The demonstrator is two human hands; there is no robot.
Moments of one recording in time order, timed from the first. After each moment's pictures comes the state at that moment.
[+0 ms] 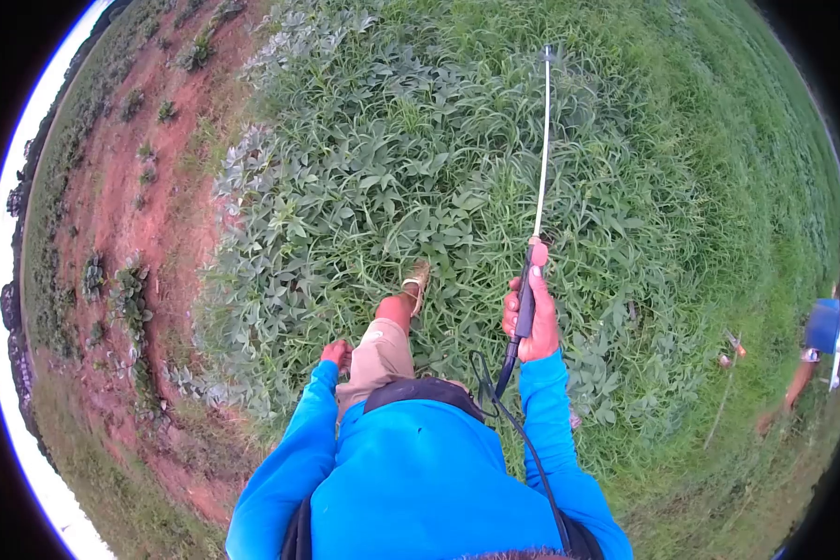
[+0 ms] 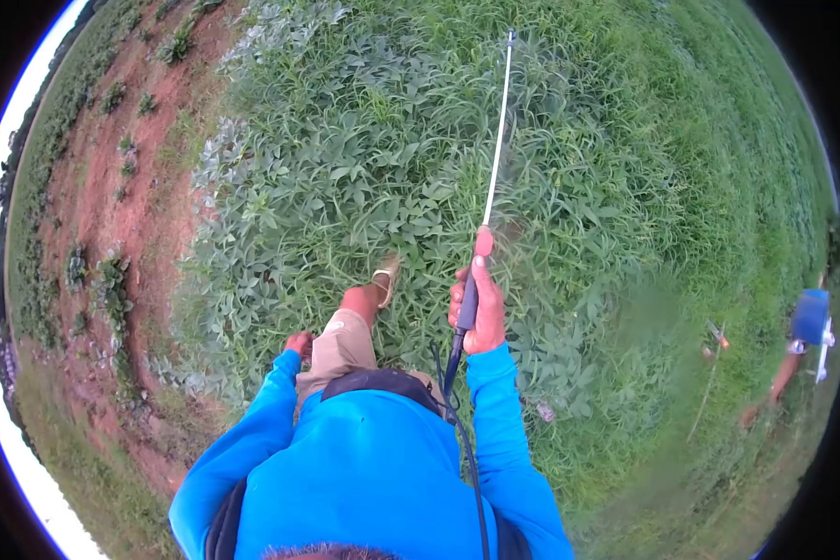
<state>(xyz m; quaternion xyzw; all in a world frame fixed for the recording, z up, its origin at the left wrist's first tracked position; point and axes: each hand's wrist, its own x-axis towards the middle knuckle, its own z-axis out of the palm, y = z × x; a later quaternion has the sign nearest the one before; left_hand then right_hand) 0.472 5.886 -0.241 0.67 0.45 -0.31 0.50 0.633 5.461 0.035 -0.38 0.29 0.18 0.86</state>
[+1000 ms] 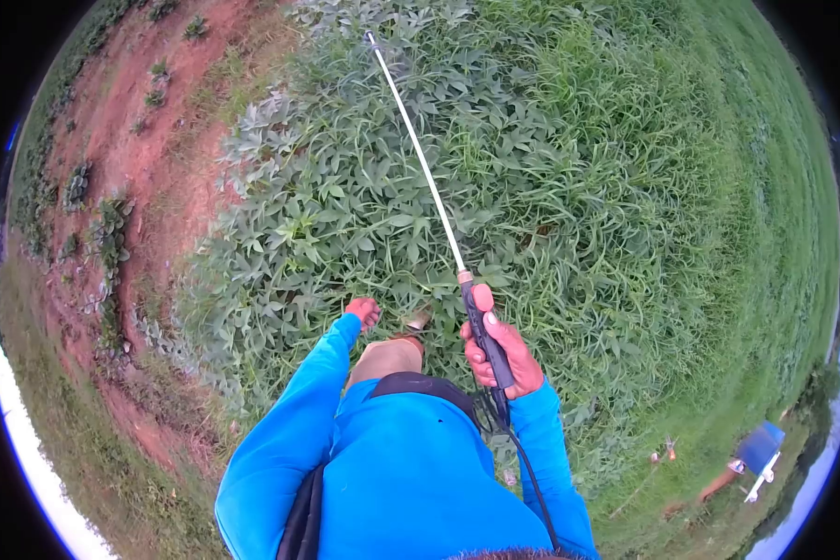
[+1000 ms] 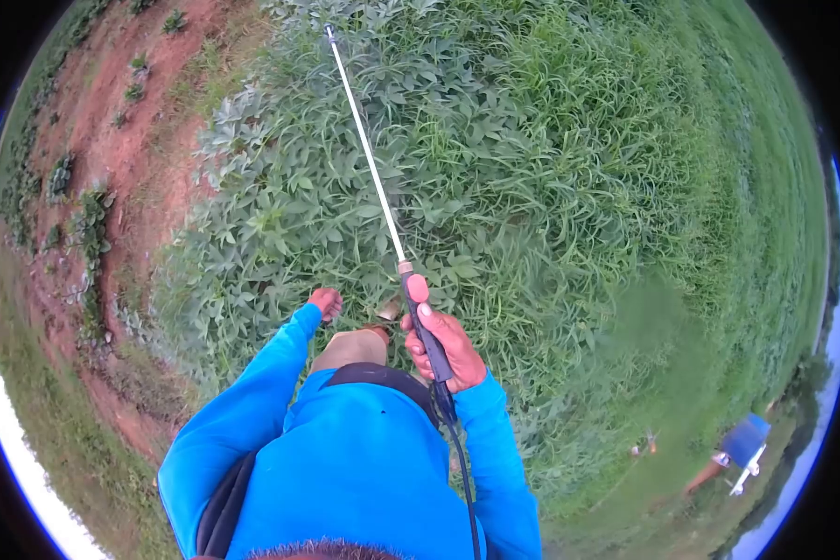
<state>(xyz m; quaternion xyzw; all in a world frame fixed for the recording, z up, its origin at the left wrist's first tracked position) 0.765 5.910 -0.300 0.58 0.41 -0.32 0.62 0.913 5.614 0.048 -0.33 0.20 0.56 0.74</state>
